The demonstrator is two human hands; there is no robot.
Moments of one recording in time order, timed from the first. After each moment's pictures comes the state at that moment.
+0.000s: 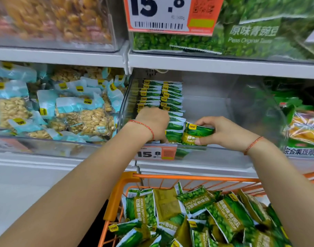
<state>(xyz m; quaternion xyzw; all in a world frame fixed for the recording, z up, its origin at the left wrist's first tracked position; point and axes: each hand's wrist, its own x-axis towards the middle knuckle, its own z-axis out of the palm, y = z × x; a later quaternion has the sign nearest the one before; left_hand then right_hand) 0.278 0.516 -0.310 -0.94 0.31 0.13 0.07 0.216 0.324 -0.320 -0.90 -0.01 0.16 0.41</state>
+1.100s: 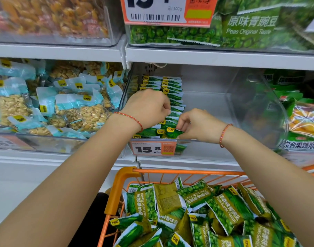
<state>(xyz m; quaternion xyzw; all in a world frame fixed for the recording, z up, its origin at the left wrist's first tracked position) 0.277 0.532 -0.292 -0.95 0.28 0.01 -0.11 0.230 0.372 -0.316 -0.96 -0.07 0.14 0.25</state>
